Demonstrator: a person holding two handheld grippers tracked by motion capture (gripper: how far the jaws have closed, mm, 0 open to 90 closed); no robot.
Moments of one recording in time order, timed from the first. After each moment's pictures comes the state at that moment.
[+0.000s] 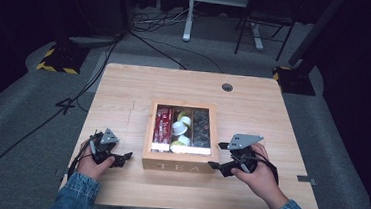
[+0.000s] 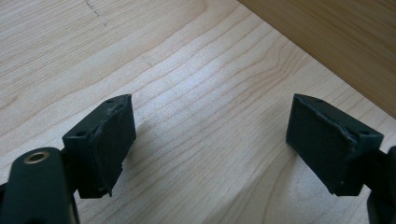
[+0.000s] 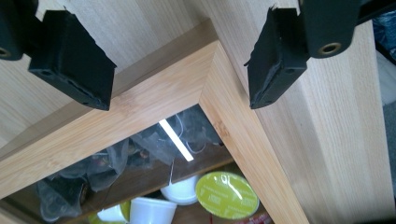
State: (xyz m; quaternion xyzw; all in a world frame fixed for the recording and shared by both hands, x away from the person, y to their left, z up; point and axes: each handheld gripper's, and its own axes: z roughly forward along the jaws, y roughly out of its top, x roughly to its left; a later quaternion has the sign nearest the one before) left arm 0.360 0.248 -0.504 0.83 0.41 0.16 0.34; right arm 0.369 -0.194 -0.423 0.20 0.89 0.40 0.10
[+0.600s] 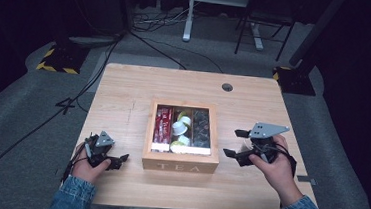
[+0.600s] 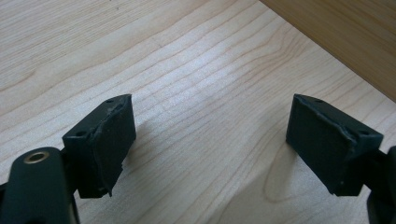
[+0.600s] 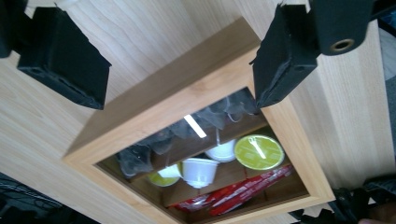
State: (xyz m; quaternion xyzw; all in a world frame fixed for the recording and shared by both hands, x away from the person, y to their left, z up) left arm 0.349 0.257 -0.504 0.82 0.43 0.16 0.34; right arm 0.380 -0.235 -0.385 0.23 0.86 0.44 0.13
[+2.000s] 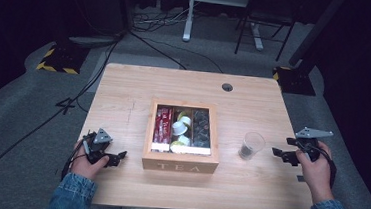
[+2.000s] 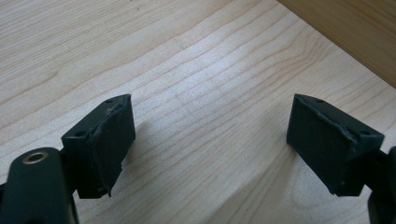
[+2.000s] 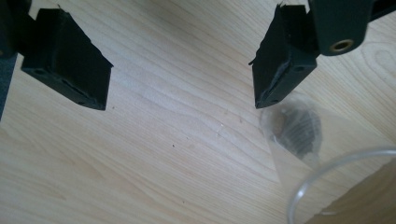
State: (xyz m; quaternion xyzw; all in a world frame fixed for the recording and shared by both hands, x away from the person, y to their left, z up) left arm 0.357 0.264 -0.504 0.82 0.43 0.16 0.33; right arm 0.413 -0.391 -0.443 0.42 0.83 0.33 0.17
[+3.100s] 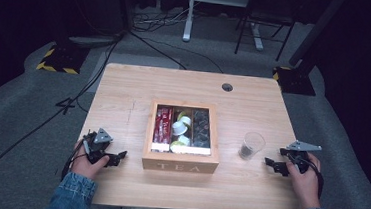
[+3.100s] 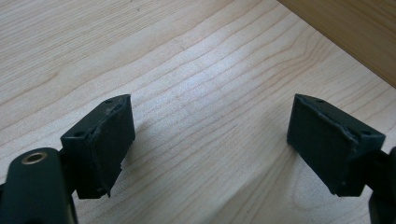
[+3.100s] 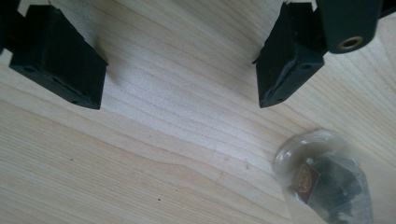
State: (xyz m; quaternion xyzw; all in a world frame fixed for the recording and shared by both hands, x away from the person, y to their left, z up) left arm 0.358 0.264 -0.504 0.82 0.43 0.16 0.33; right arm 0.401 -0.387 -0.499 0.44 0.81 0.34 0.18
